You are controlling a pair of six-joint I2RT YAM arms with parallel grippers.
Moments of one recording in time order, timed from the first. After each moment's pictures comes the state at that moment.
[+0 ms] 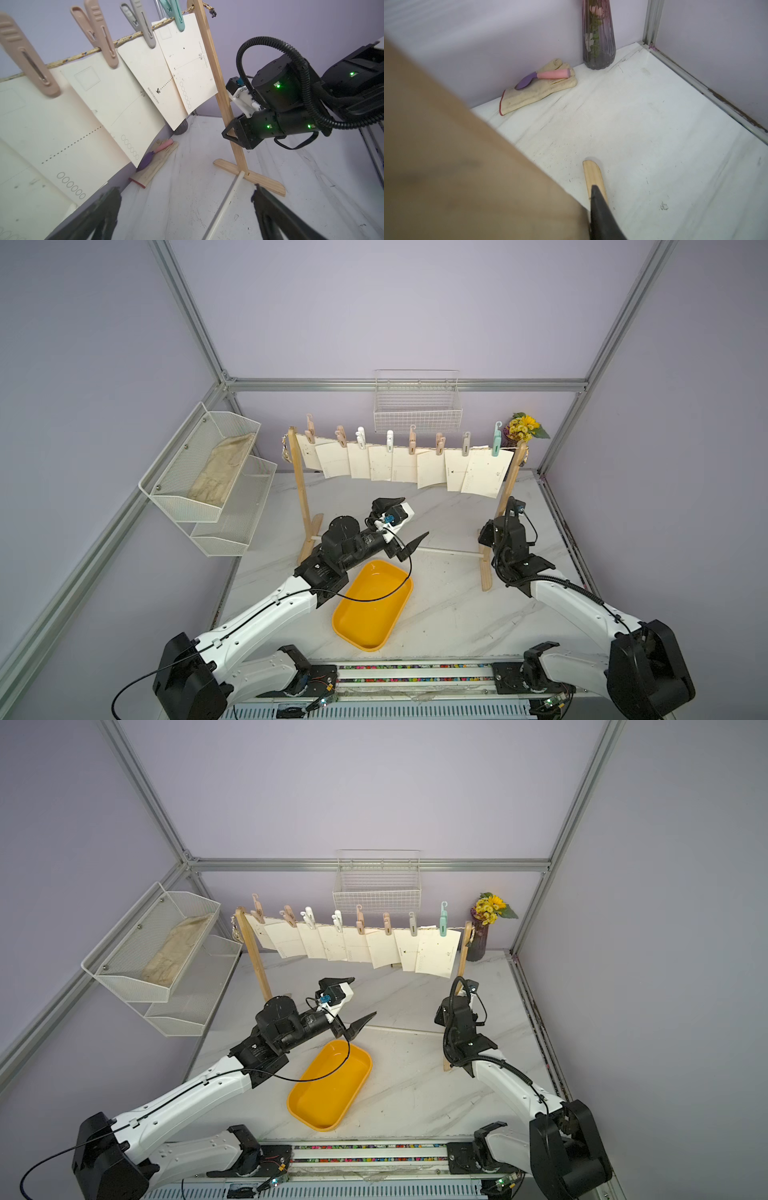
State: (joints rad) left arm -0.71 1.13 0.89 0.22 0.21 0.31; right arm 0.39 1.20 0.68 0.03 0.49 0.54
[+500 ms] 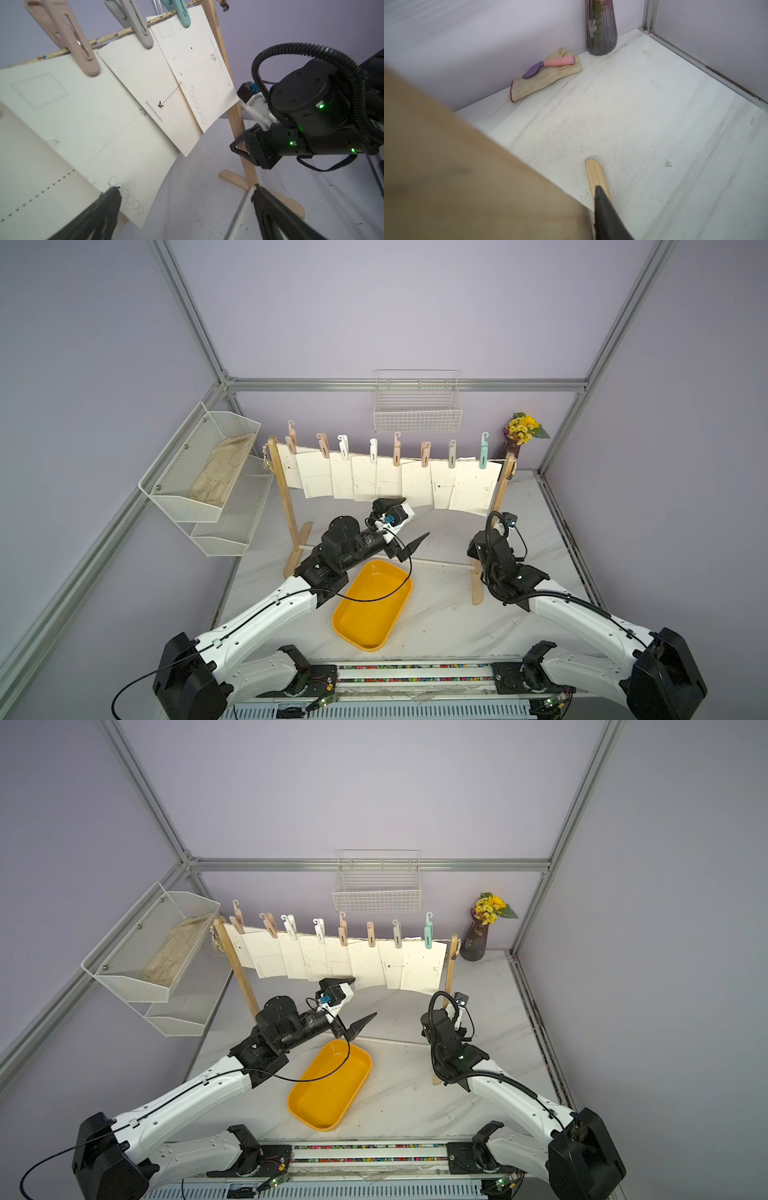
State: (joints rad) left arm -0.71 1.13 0.89 0.22 0.23 0.31; right arm 0.57 1.10 0.67 -0.15 0.68 0.72
